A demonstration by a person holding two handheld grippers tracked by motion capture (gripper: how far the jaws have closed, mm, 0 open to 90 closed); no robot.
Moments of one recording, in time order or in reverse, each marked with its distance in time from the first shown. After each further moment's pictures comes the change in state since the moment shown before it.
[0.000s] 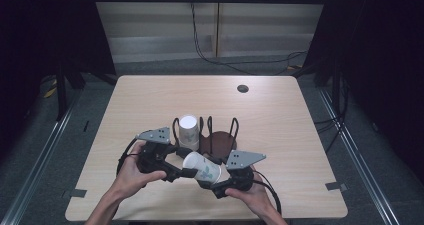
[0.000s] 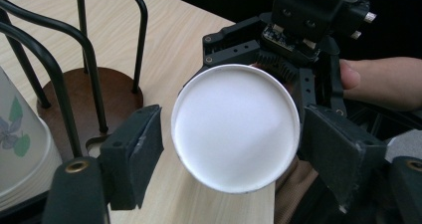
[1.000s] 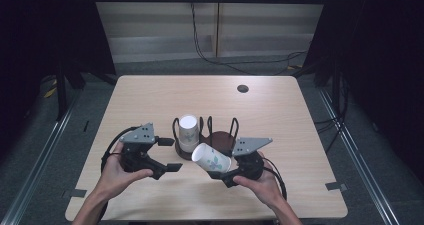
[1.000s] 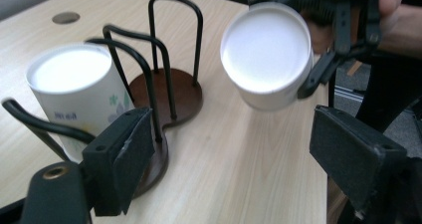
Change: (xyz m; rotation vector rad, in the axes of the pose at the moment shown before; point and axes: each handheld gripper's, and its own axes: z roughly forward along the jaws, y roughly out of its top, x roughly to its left) left arm 0.000 -0.003 -0.035 0.025 0.188 0.119; right arm -0.020 0.030 -0.023 0.154 -0.018 0.013
